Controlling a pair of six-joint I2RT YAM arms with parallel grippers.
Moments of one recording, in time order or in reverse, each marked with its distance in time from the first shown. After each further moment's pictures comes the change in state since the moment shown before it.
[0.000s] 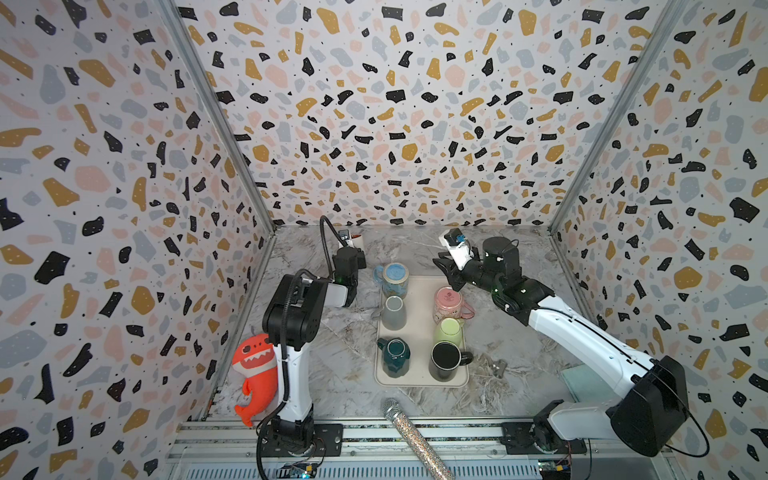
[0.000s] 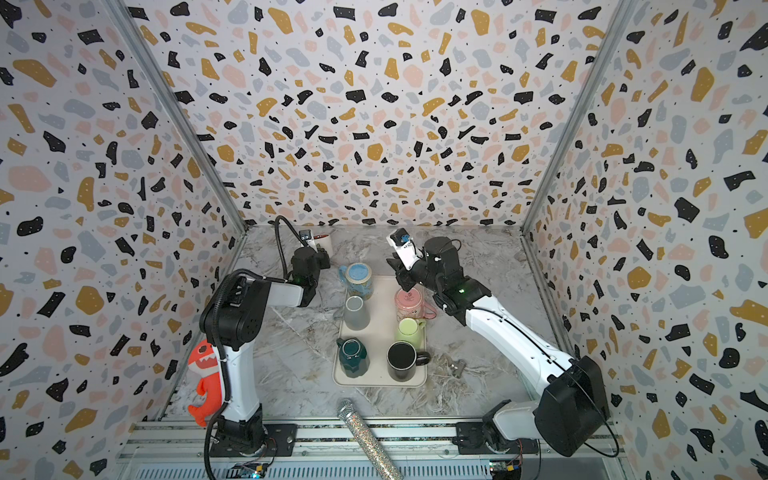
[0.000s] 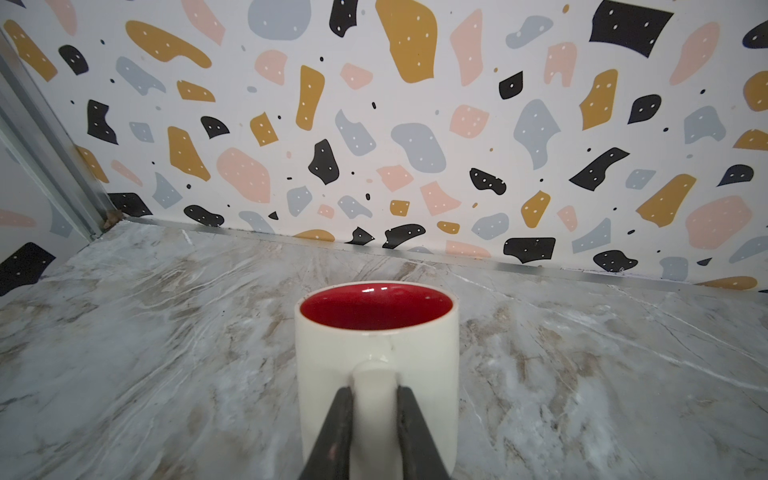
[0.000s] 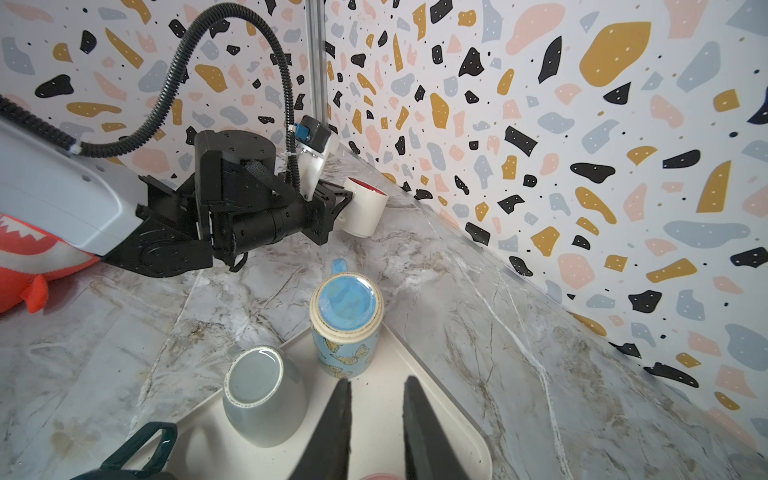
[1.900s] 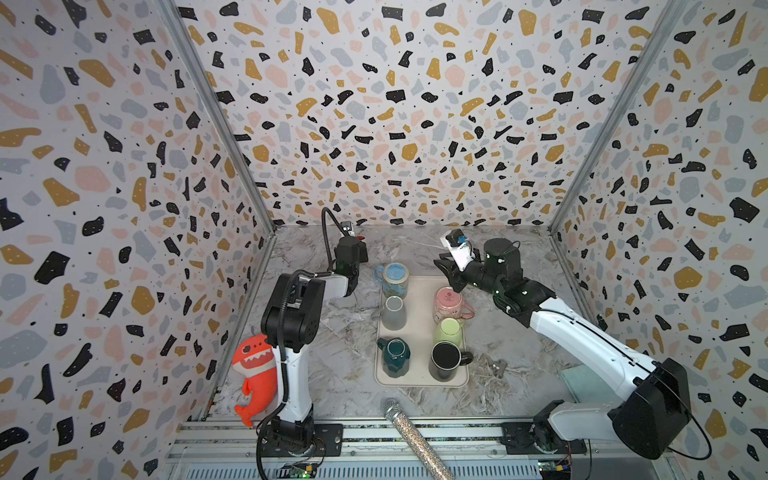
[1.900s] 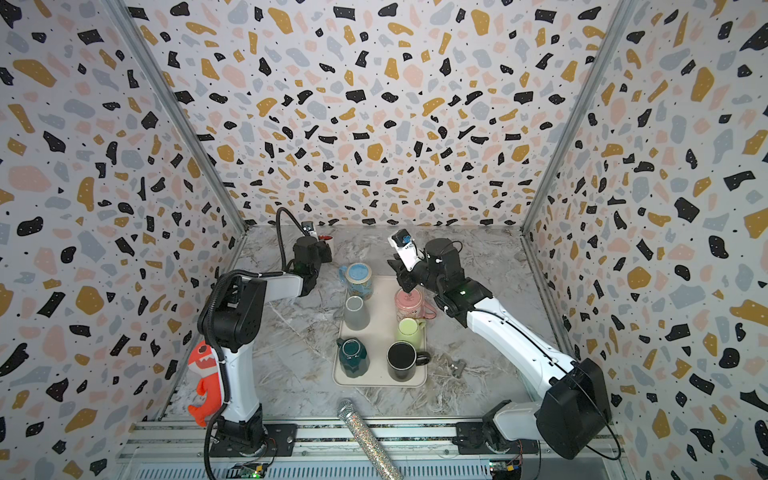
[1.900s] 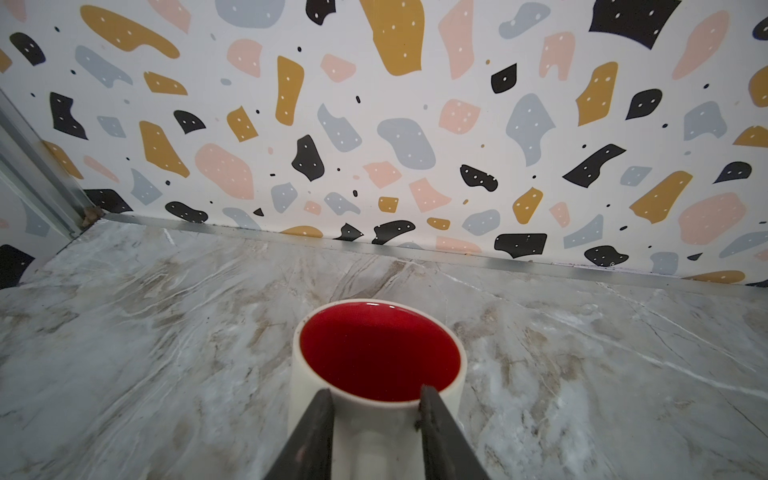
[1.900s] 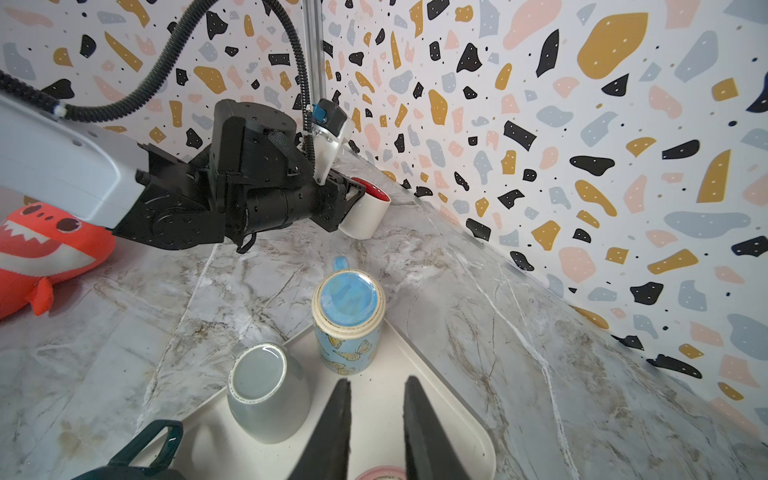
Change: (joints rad) left arm 0.000 -0.014 0.130 -0.225 0.010 -0.001; right arm 0.000 -0.014 -0.013 0.000 0.004 0.018
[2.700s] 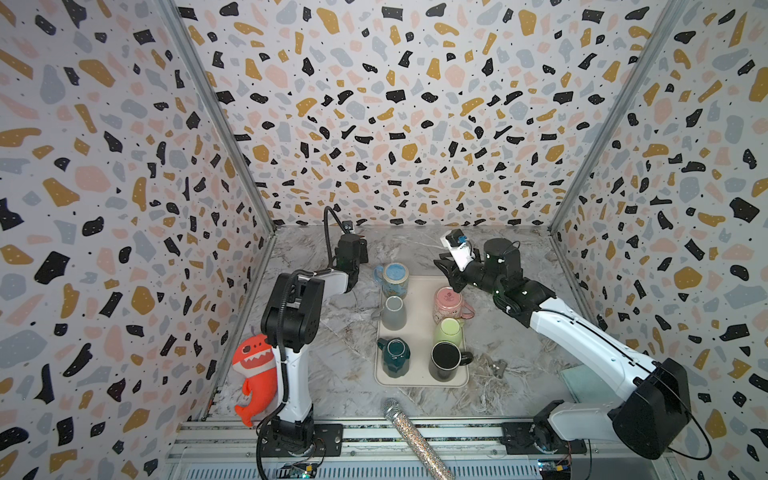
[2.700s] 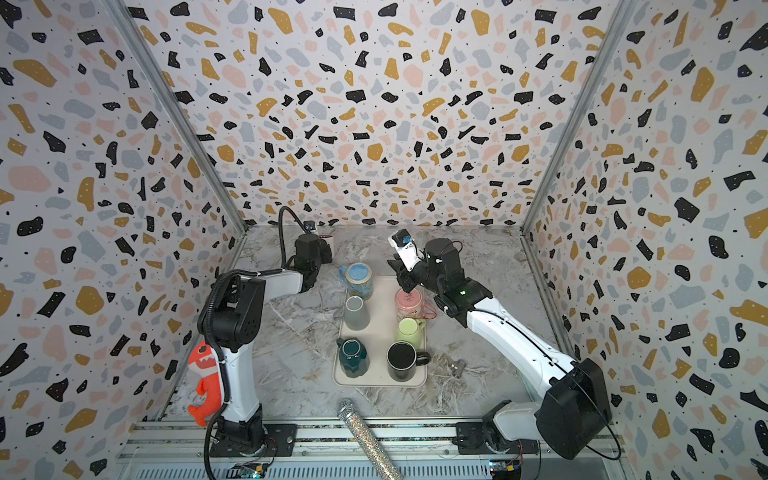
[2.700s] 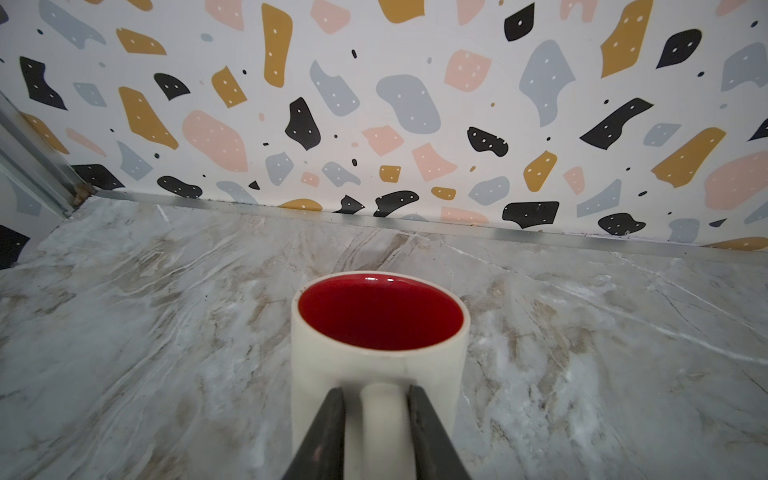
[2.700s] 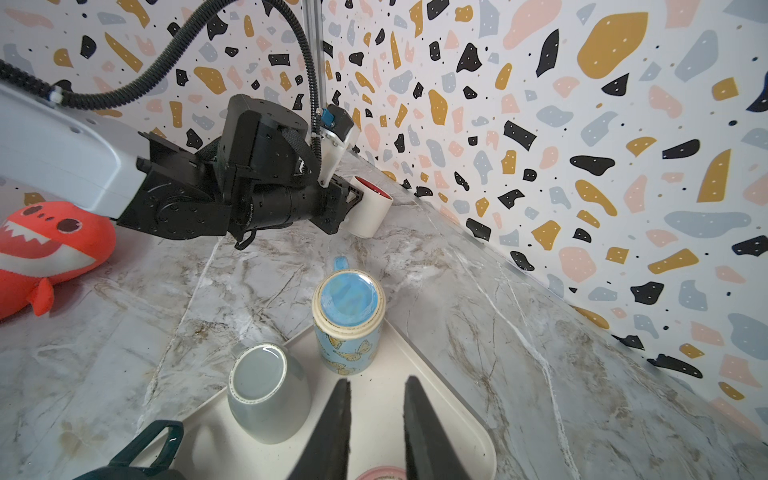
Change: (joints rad) left arm 0.000 0.000 0.051 -0.148 0.008 -0.016; right arm 0.000 0.000 0.000 0.000 0.000 0.003
